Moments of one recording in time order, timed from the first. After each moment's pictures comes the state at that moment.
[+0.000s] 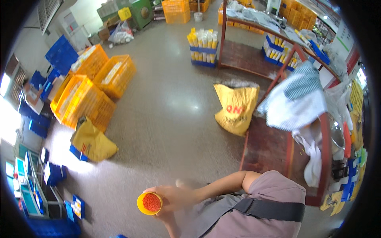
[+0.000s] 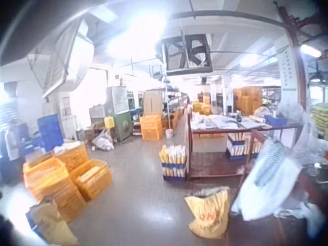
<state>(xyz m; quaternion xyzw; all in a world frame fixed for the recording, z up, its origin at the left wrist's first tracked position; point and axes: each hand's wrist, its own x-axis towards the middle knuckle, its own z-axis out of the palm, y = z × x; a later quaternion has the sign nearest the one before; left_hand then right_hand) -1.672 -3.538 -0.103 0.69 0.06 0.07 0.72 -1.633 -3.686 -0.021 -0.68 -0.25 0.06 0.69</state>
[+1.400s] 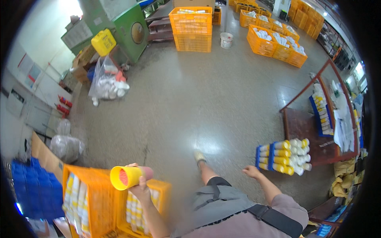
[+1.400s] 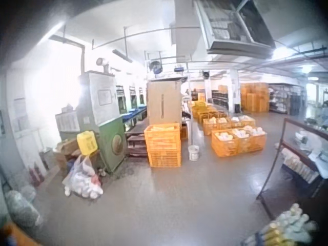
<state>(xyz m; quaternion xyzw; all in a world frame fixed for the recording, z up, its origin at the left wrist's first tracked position) 0.618 -4.225 -0.058 0.67 -0.21 0.10 0.70 0.220 -4.619 -0.344 -0.79 0.42 0.19 0.41</state>
